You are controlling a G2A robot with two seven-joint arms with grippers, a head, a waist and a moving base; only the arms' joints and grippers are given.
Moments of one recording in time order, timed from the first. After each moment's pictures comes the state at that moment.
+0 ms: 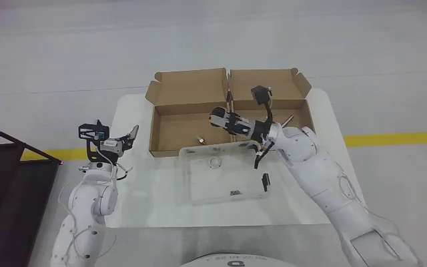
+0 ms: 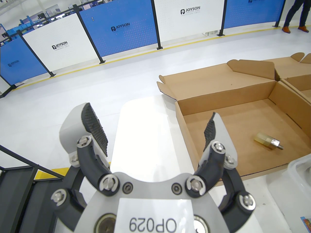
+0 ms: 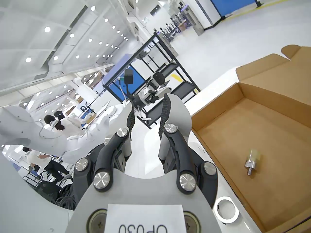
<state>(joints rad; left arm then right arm) 1.73 -1.15 -1.60 -1.80 1.33 0.00 0.00 -1.17 -1.20 1.10 -1.47 0.02 -0.71 0.62</state>
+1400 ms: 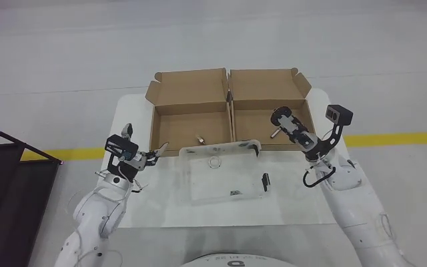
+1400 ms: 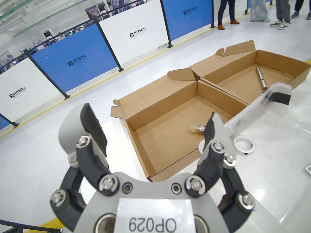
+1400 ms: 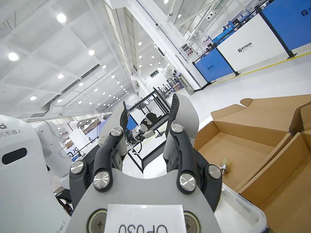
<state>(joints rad) 1.87 -1.14 -1.56 -2.01 1.46 -0.21 0.07 -1.51 -1.13 1.45 -1.60 0.16 -0.94 0.51</state>
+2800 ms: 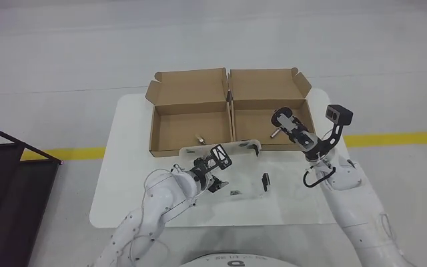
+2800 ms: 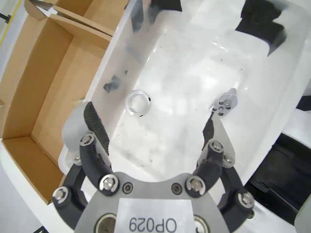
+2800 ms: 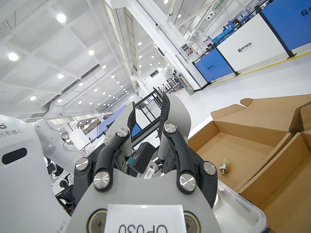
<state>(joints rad) 1.47 -1.21 -0.94 -1.95 1.46 -0.35 -0.87 -1.51 -1.13 1.45 -1.60 0.16 -0.94 0.51</state>
